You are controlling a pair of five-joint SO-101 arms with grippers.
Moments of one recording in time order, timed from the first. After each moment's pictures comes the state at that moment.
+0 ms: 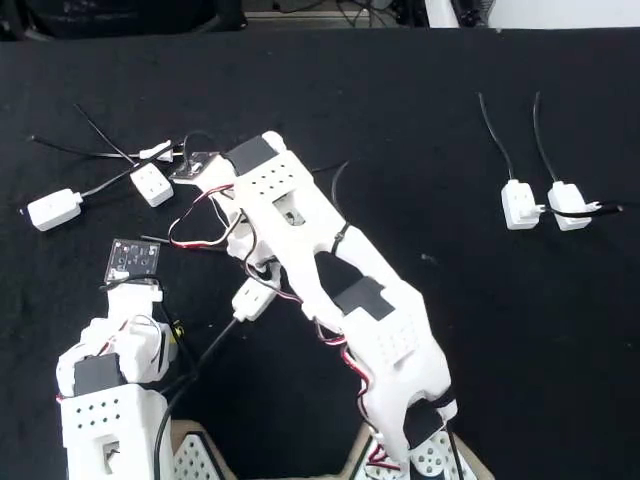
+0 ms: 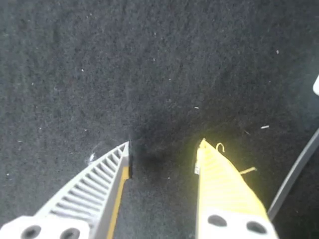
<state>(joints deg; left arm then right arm) -19.4 -82.9 89.8 62.2 -21.8 -35.8 35.2 -26.5 99.3 21.7</state>
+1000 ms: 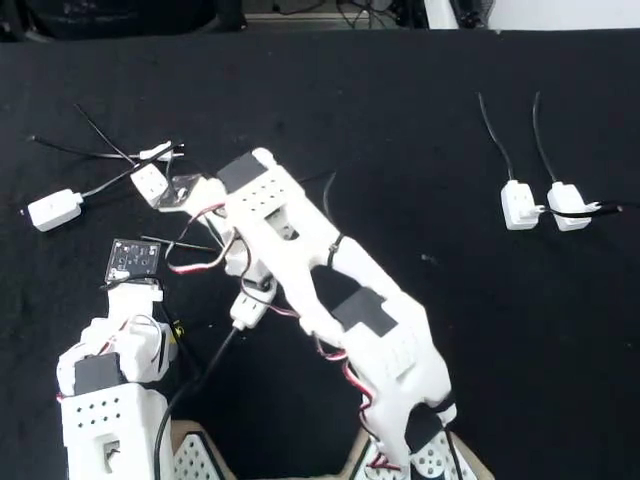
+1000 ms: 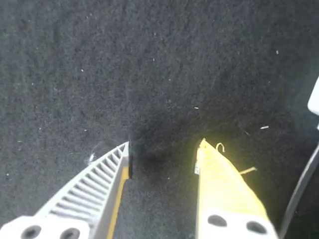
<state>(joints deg) -19.4 -82.9 89.8 62.2 -21.8 -38.9 33.8 -17.5 92.9 30.2</state>
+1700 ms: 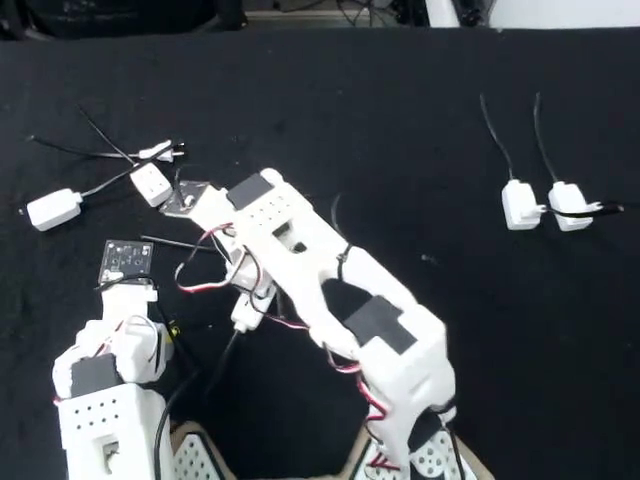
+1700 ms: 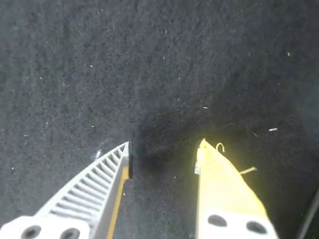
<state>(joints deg) -21.4 -82.9 89.8 62.2 -21.8 -39.1 26.1 -2.5 80.7 25.9</state>
